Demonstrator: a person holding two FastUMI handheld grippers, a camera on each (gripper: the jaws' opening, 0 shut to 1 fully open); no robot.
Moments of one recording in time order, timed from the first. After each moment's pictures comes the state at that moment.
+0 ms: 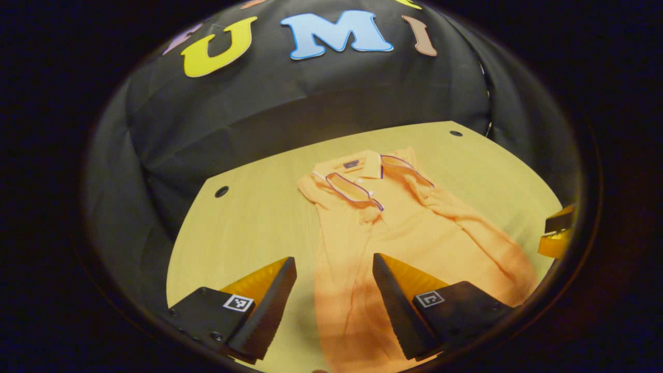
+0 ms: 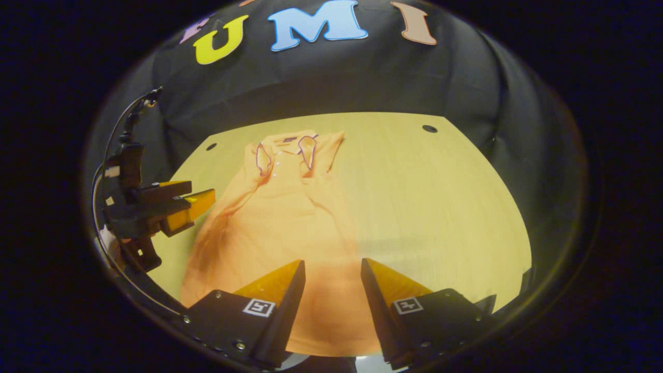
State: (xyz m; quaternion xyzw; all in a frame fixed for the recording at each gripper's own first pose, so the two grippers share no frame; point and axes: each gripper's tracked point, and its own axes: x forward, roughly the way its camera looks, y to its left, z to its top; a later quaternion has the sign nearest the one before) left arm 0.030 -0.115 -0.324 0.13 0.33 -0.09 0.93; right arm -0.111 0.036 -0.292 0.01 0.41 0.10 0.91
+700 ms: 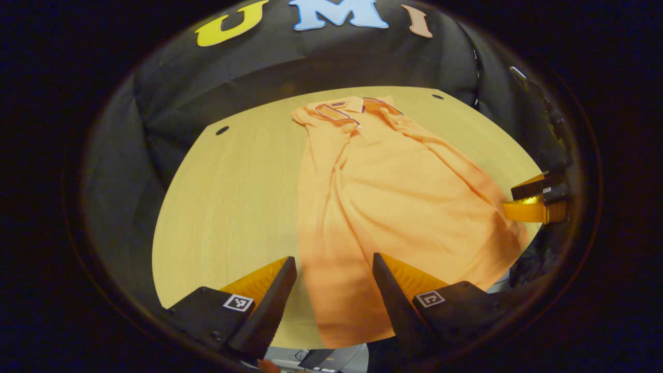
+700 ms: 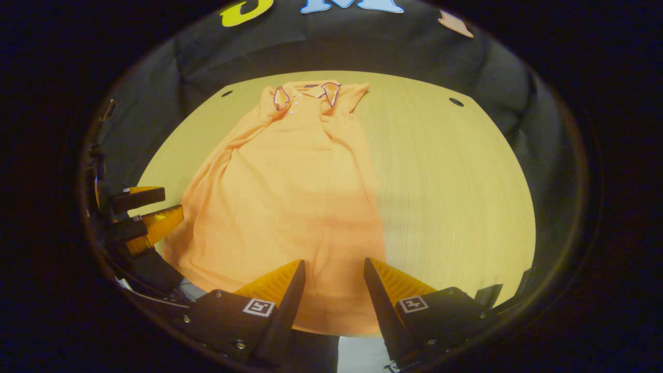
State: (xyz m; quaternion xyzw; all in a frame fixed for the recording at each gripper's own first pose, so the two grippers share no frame) left arm -0.126 -0.097 -0.380 0.10 0.43 -0.10 0.89; right arm -0.165 0.032 -0.349 -0.05 0.50 0.14 0.85
